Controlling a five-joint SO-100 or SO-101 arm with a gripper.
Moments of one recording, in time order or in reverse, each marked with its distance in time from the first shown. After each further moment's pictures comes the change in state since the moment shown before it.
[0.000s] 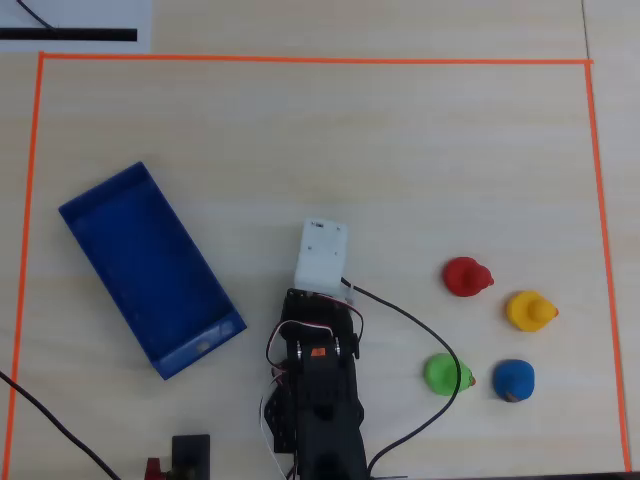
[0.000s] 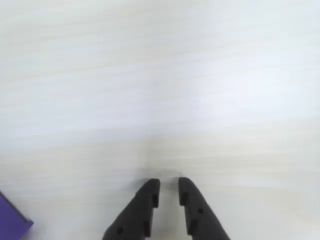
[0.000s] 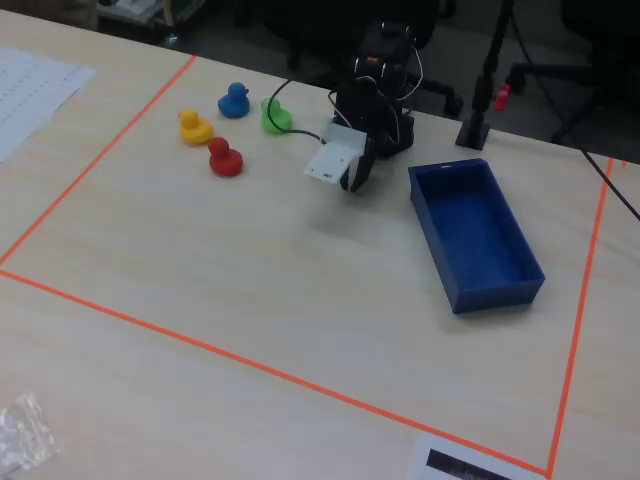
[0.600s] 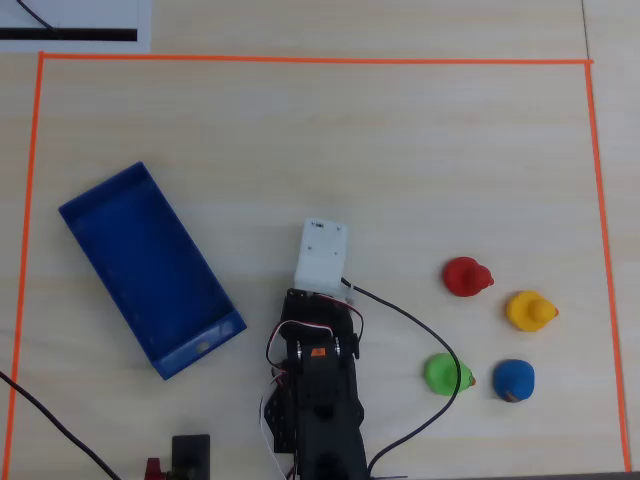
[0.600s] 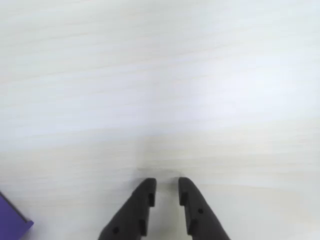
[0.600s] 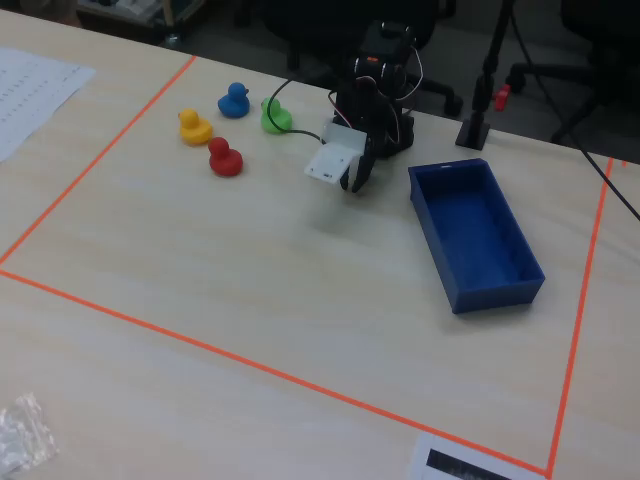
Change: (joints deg) arm 0.0 0.0 0.0 0.0 0.0
